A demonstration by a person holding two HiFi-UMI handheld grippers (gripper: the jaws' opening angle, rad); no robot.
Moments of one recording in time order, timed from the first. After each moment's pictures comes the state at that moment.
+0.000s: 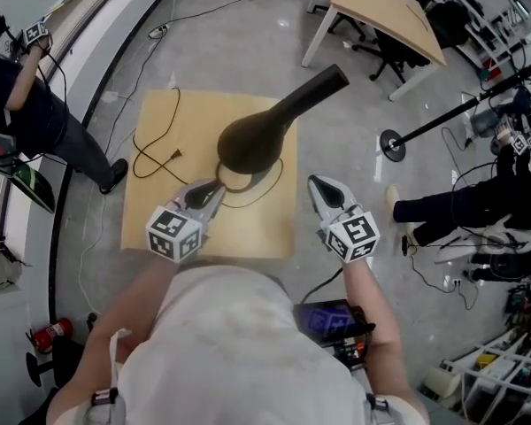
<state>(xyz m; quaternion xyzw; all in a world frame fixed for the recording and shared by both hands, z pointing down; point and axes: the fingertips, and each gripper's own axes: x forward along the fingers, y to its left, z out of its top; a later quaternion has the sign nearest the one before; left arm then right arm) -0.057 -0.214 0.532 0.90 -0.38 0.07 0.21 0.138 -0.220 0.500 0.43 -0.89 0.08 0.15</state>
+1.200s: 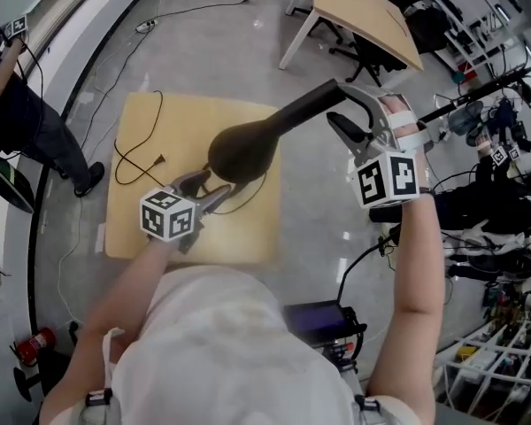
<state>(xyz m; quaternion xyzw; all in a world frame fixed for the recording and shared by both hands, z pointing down) -0.039 -0.256 0.550 0.89 -0.30 0.05 0.33 0.109 -0.336 0.318 0.23 -0.67 -0.47 0.53</state>
